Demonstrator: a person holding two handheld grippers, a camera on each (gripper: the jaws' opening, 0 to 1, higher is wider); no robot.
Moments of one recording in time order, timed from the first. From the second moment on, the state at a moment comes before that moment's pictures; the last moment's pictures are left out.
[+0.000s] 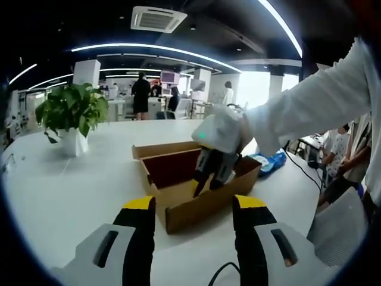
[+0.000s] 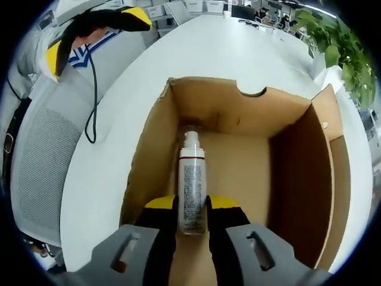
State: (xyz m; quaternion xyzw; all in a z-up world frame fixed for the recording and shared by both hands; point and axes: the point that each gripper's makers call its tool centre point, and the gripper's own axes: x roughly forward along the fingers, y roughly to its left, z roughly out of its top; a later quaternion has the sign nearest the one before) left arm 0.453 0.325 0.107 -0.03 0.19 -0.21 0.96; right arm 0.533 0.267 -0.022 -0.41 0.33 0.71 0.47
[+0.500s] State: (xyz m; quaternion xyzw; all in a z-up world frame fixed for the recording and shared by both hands) left arm 0.453 0.318 0.105 -0.03 0.19 -0.22 0.96; right arm 0.549 0.237 -0.021 -0.42 0.35 0.68 0.49
